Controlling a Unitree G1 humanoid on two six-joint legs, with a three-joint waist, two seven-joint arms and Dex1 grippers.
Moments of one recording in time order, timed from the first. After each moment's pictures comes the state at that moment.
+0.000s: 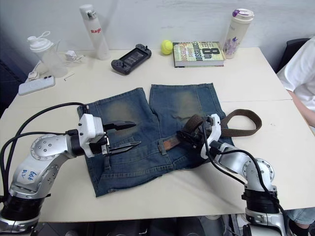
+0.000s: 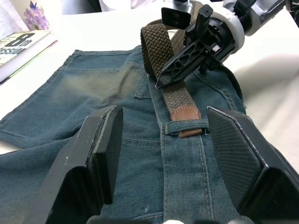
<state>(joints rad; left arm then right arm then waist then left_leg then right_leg) -0.26 0.68 0.02 -0.41 -0.44 0.32 -0.85 -0.34 -0.40 -0.19 -0.15 1.43 1.03 -0.01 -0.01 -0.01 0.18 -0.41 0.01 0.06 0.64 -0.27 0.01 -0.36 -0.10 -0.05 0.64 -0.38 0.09</state>
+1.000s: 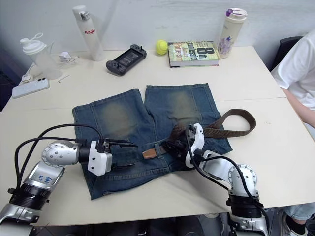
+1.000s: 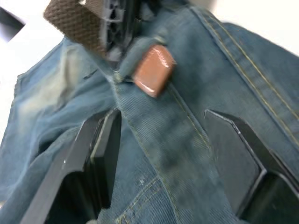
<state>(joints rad) -0.33 0.71 -0.16 0.10 -0.04 -0.62 -1.04 -0.29 -0.27 -0.10 -0.18 1.49 1.08 -0.20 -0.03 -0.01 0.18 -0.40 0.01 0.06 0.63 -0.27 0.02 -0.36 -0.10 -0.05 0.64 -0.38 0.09</state>
